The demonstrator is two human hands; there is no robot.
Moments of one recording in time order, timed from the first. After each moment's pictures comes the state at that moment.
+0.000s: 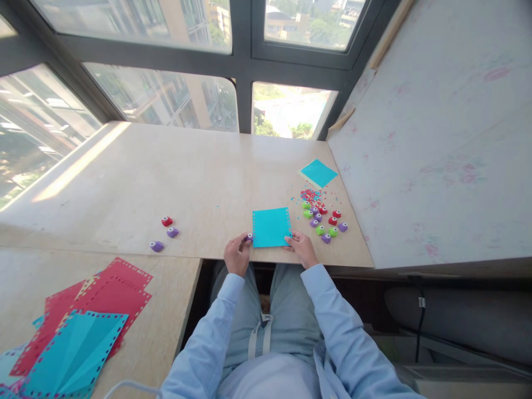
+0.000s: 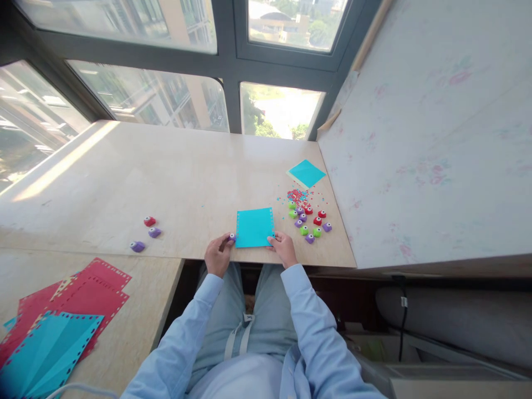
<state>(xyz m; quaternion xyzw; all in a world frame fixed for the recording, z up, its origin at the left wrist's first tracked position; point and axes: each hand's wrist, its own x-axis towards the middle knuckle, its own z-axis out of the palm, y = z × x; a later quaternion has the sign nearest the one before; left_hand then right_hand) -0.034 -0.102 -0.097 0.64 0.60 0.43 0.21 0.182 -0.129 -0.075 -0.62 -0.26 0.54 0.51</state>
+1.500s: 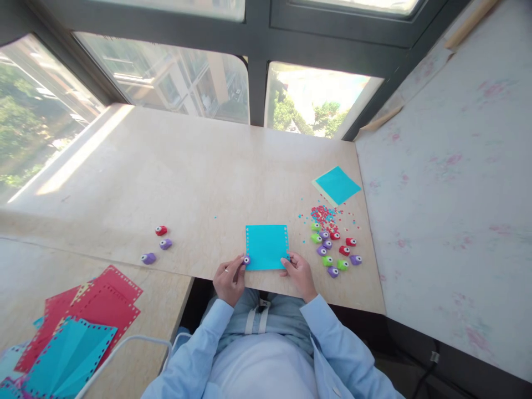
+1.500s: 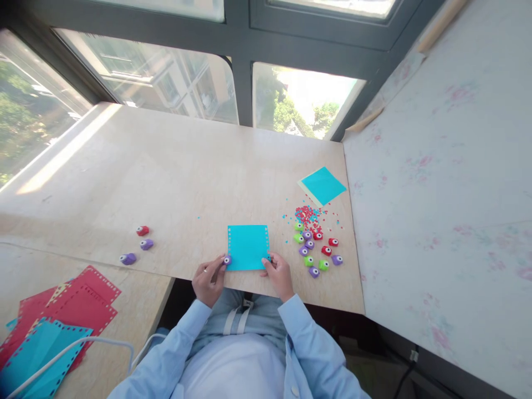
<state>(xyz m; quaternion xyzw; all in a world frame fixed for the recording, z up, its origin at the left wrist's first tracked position) -0.038 -0.110 -0.091 0.69 0.61 0.36 0.14 0.184 -0.110 -0.071 -0.63 -0.30 0.56 0.44</state>
